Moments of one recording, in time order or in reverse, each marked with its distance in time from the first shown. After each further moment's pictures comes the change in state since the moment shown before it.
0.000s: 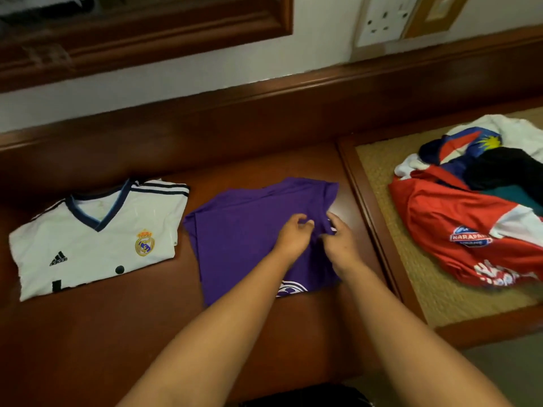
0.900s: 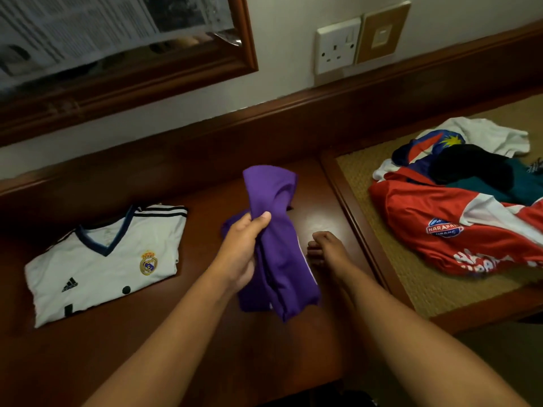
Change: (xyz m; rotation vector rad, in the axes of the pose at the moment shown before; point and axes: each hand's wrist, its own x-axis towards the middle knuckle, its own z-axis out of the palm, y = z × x) left_hand -0.122 0.068 -0.080 -0.659 -0.079 0.121; right_hand -0.008 0.012 -0.021 0.232 -0.163 0.237
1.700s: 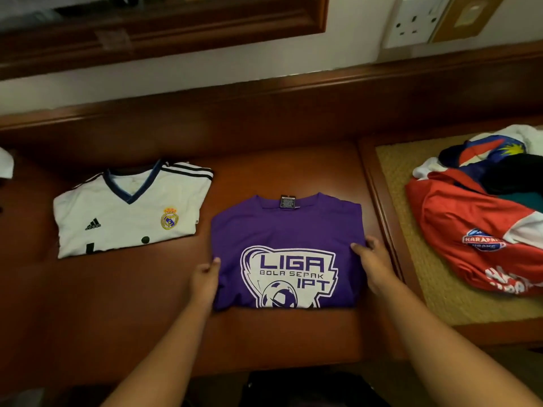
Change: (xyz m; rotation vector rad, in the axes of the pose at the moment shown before) left_hand -0.001 -0.166 -0.186 0.434 0.706 -0.339; right_hand -0.006 0.026 -0.037 -0.124 0.213 -0.030
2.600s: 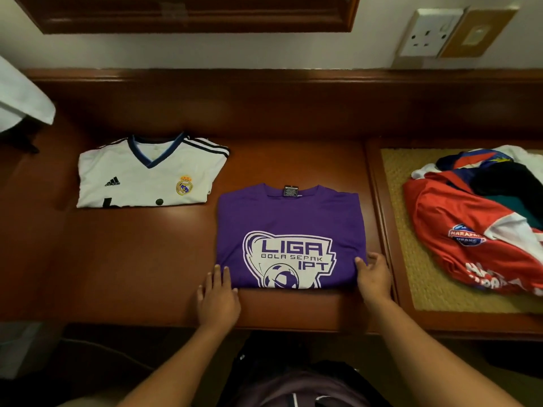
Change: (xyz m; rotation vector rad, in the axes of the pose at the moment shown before) left_hand -0.104 -0.088 0.007 0.959 0.050 0.405; right_hand -0.071 0.039 -0.032 -0.415 0.172 -0.241
